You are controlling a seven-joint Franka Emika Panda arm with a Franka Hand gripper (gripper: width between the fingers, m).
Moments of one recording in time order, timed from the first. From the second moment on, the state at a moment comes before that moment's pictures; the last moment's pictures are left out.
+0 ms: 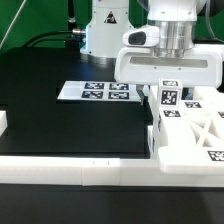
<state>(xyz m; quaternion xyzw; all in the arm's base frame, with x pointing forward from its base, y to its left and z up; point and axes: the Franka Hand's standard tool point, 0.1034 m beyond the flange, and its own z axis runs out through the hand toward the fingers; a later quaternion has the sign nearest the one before) 0.440 0.094 0.009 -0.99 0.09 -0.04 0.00</state>
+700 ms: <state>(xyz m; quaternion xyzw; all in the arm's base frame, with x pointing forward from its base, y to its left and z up) 0.441 0.095 0.009 -0.99 0.09 -0.04 0.00</state>
